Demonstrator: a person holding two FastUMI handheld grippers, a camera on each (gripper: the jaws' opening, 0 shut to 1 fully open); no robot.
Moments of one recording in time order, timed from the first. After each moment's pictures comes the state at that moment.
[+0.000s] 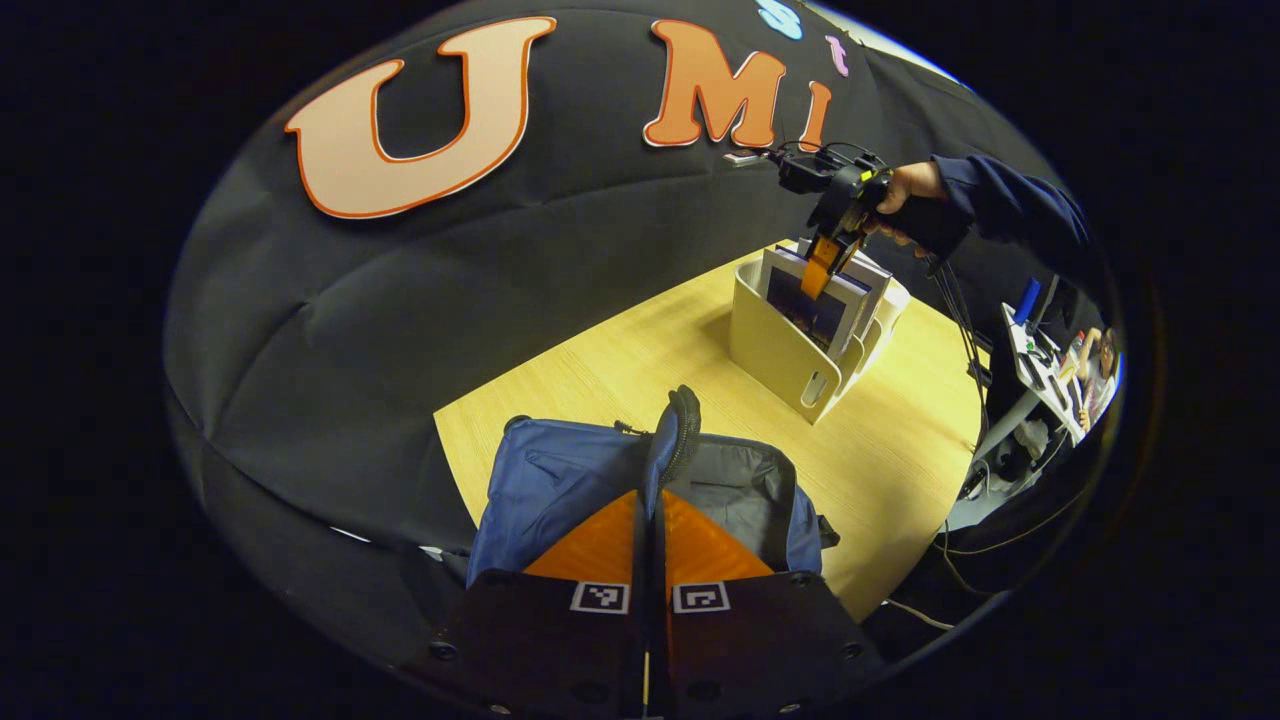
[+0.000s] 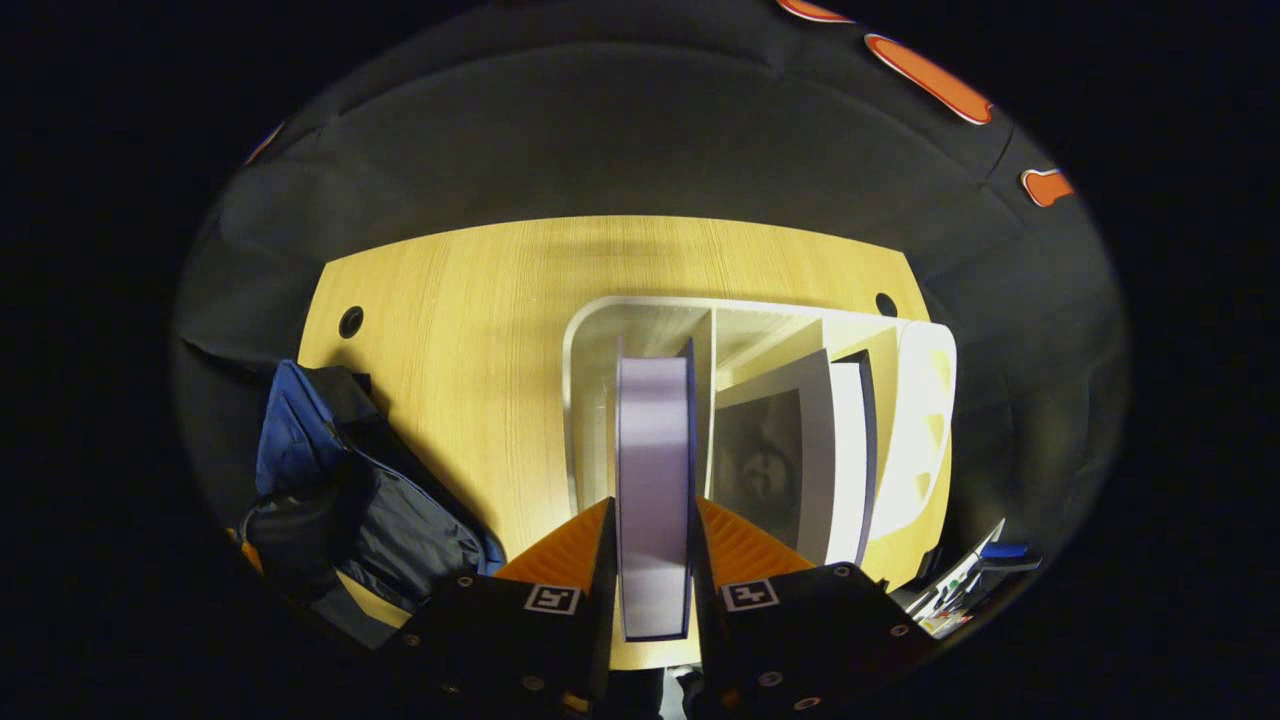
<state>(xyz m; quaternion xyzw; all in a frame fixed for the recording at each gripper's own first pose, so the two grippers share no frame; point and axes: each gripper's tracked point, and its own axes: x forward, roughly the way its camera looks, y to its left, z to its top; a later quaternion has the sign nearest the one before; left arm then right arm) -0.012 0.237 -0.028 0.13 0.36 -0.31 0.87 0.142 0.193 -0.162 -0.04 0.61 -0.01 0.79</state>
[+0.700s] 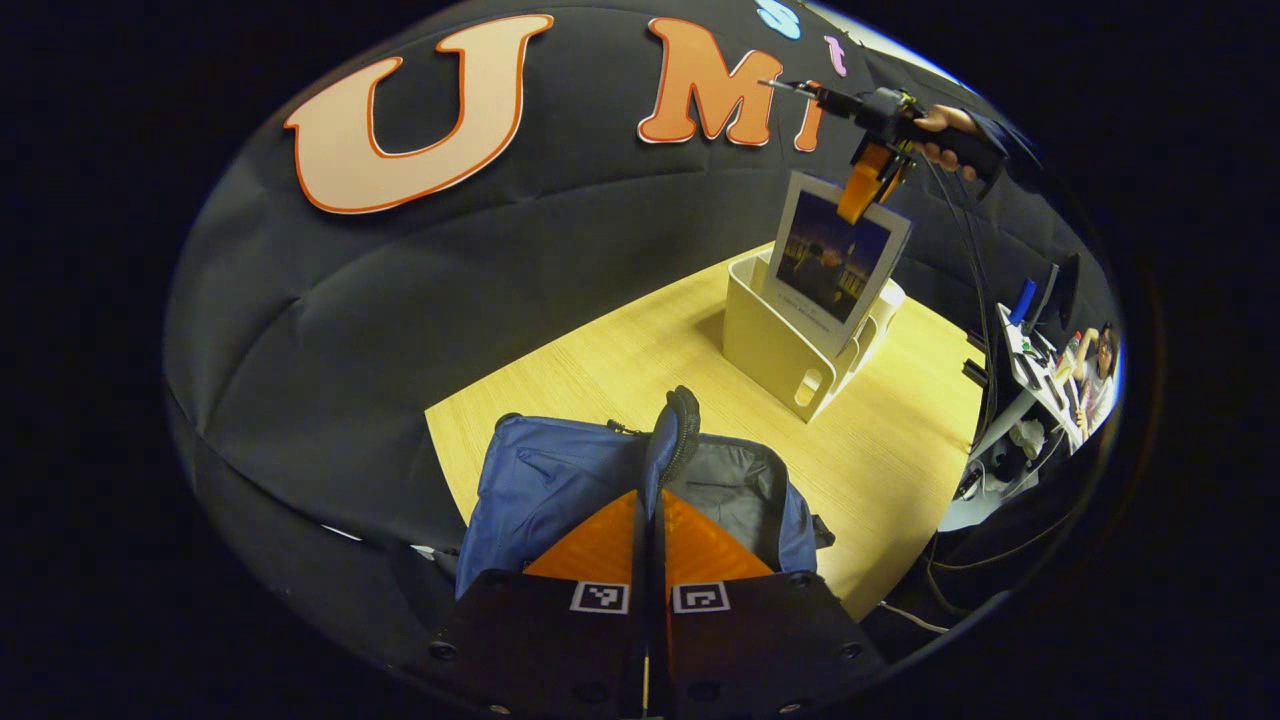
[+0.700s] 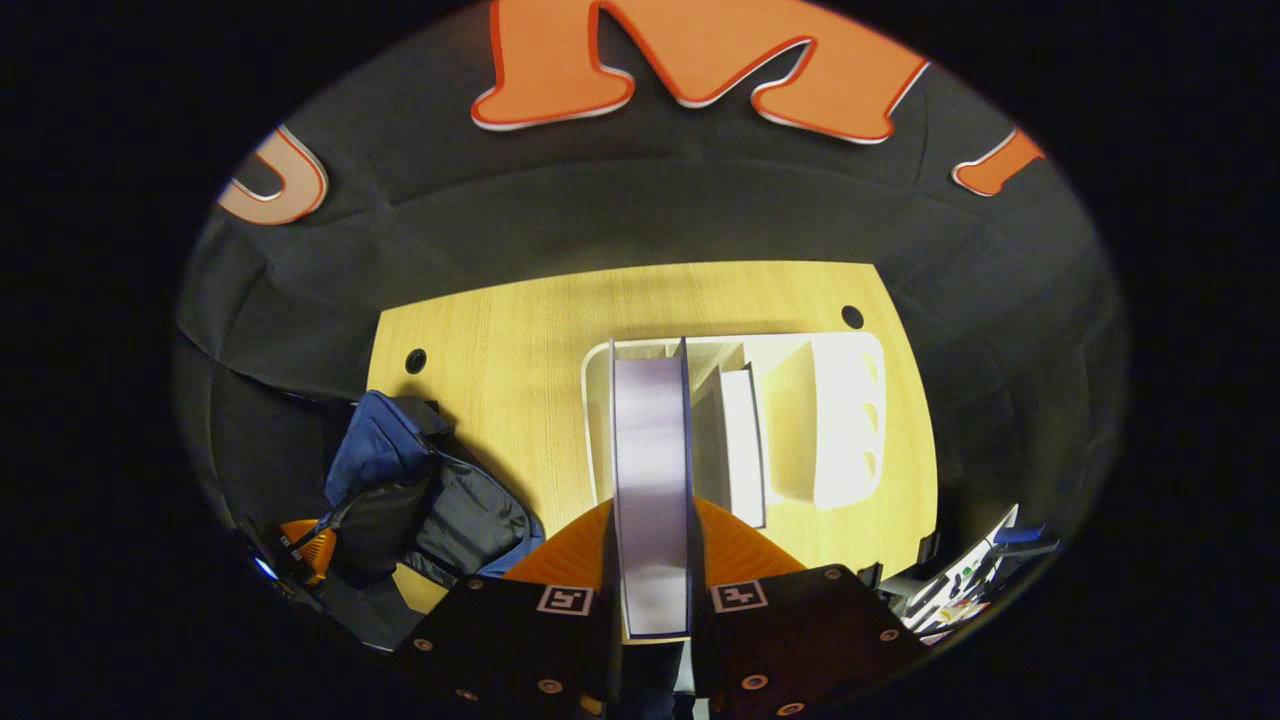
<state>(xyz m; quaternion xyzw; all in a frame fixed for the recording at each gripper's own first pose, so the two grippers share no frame) -0.016 0.229 -0.031 0.12 0.36 -0.32 0.87 0.107 0.160 -0.018 0.00 0.55 0.00 0.83</state>
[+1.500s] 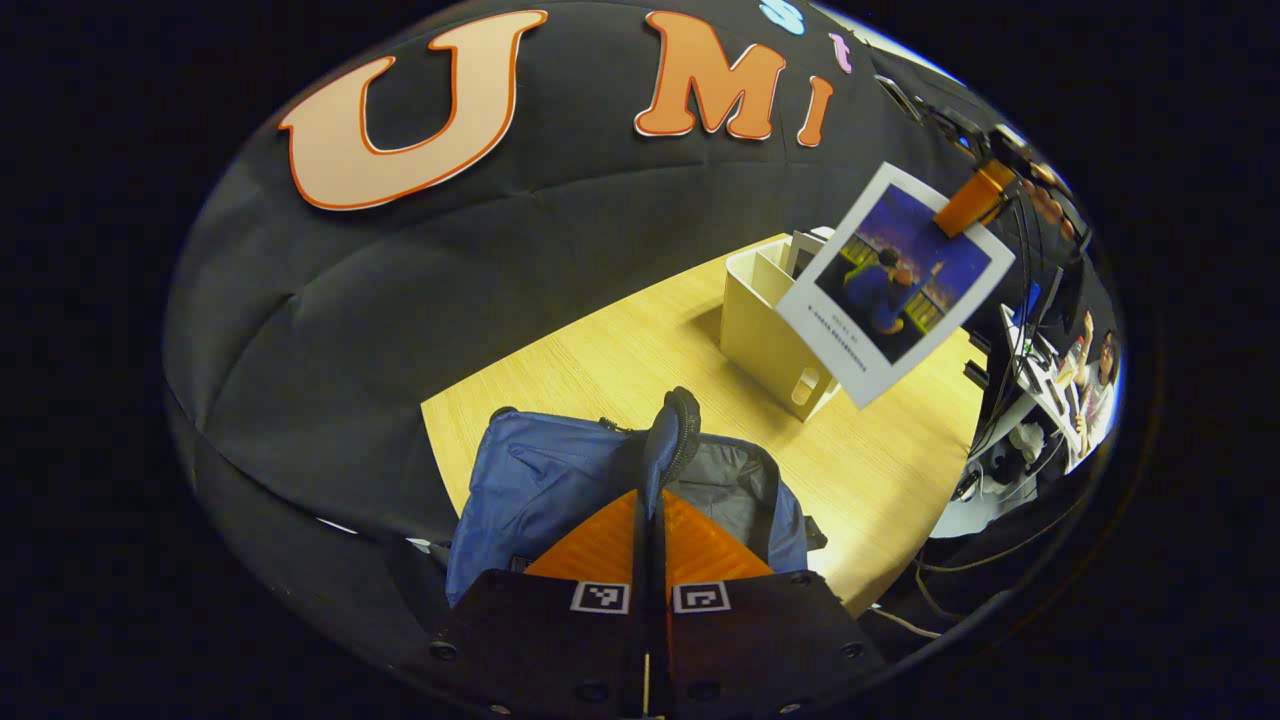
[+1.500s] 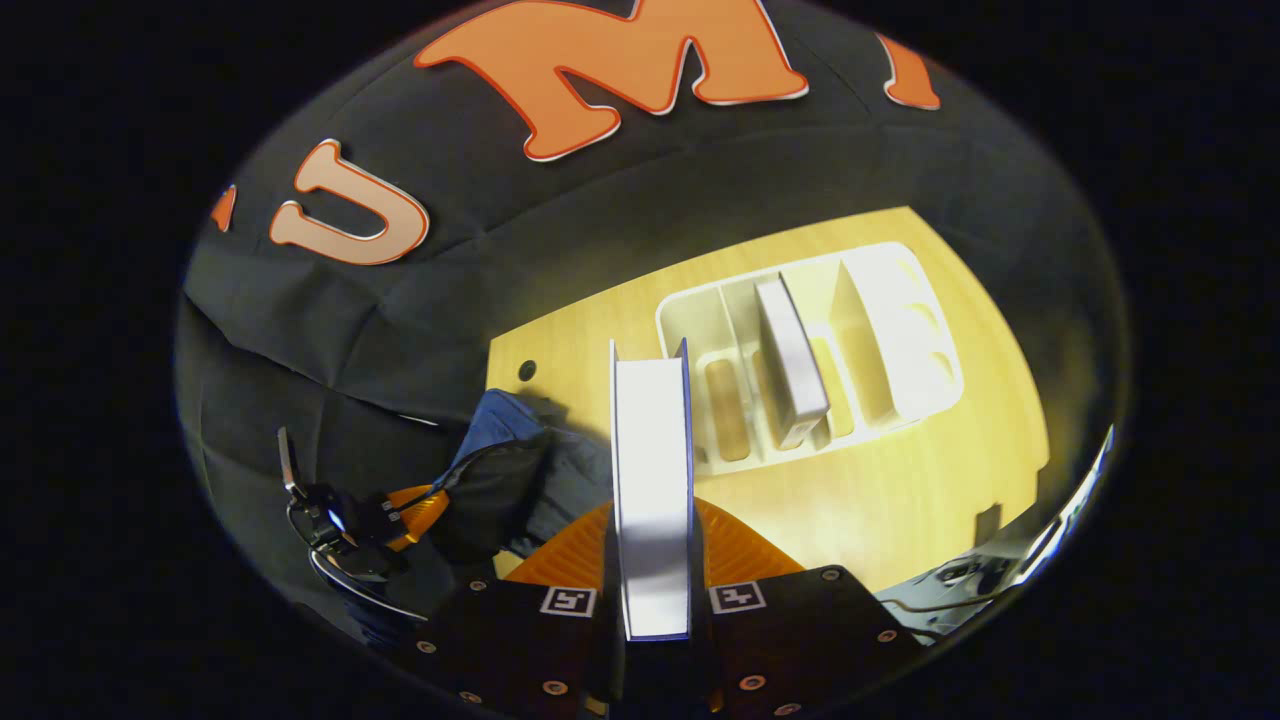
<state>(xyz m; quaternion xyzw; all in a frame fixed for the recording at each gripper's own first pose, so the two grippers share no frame) -0.022 0.217 -0.034 0.12 0.38 -0.31 0.86 -0.004 0.199 -0.033 0.21 0.51 0.11 0.82</state>
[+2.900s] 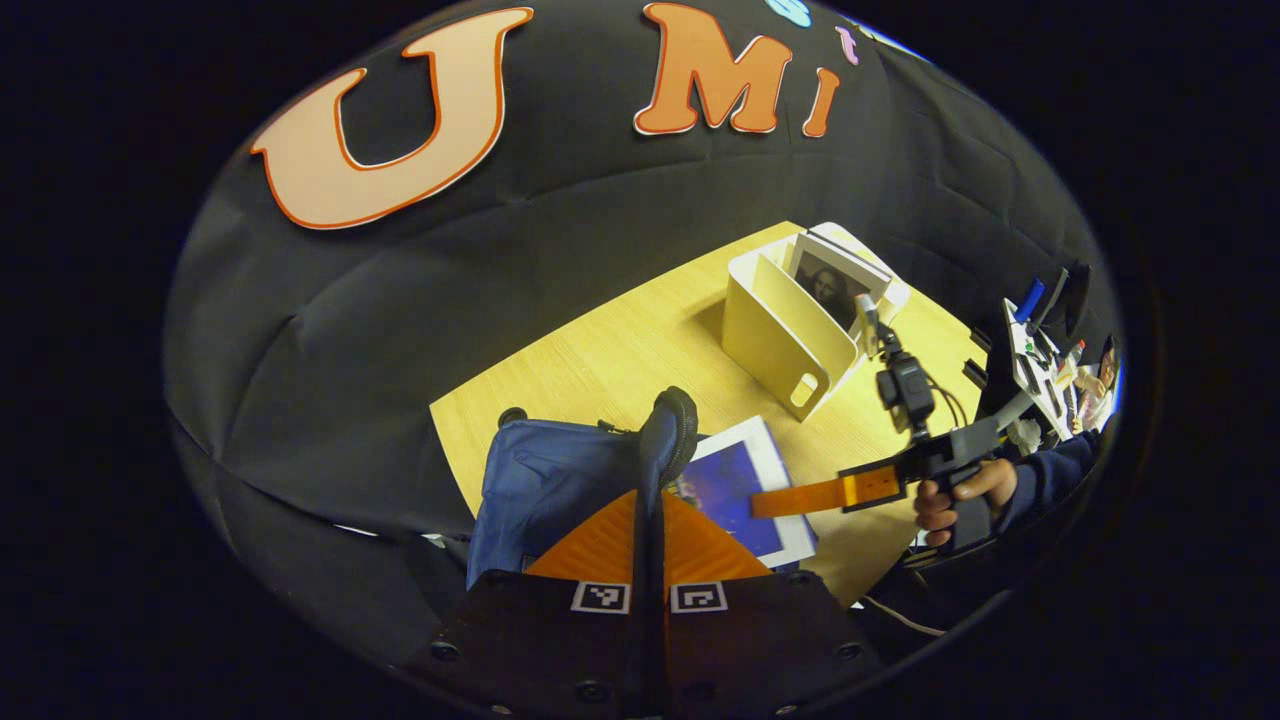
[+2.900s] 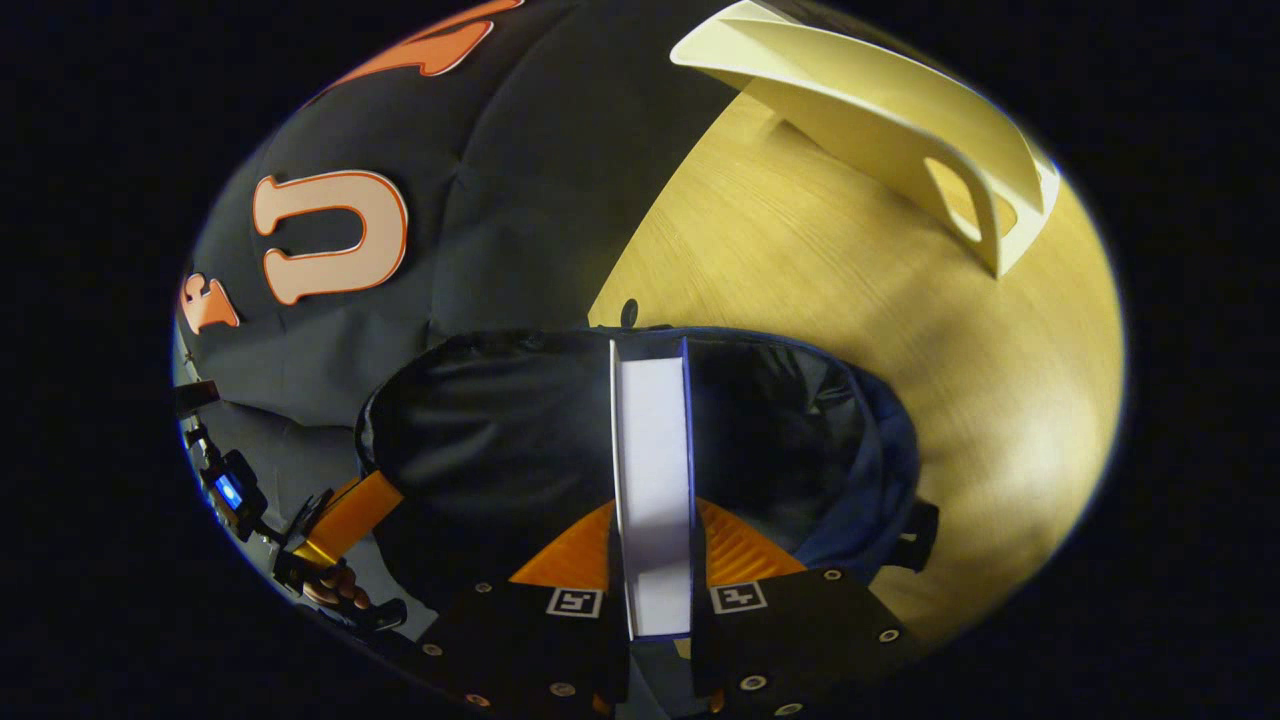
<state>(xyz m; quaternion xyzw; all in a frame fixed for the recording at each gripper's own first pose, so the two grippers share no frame) -0.009 0.208 0.005 0.14 0.41 -0.31 0.85 -0.021 0.451 -0.228 0.48 0.46 0.21 0.72</state>
